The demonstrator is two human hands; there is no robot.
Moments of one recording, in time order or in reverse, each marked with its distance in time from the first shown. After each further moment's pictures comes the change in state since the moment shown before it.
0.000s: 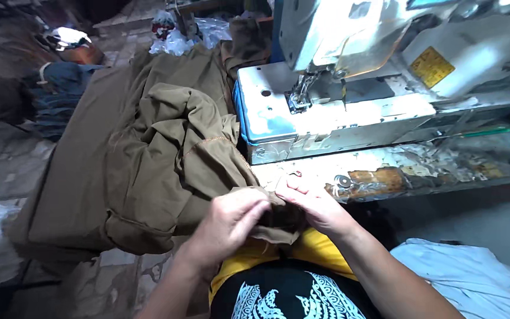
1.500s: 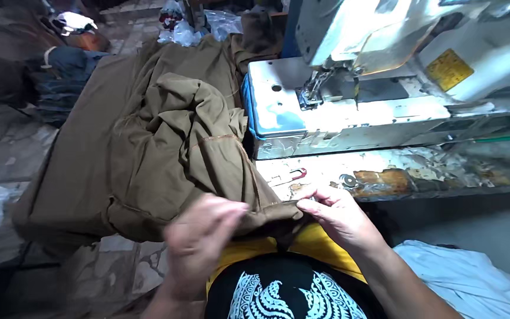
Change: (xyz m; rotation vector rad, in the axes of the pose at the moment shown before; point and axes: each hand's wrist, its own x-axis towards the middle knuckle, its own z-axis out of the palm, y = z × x) left_hand -0.039 0.022 -0.005 0.102 0.393 -0.085; right_hand -0.035 -0.005 -0.004 0.116 0.161 0.056
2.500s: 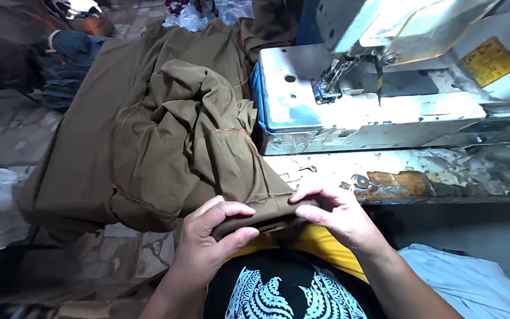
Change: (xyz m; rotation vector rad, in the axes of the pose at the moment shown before) left_hand -0.010 -0.001 -0.004 -0.141 -0.161 -0.217; right_hand 0.013 0.004 0.005 -0.182 -0.162 -0.191
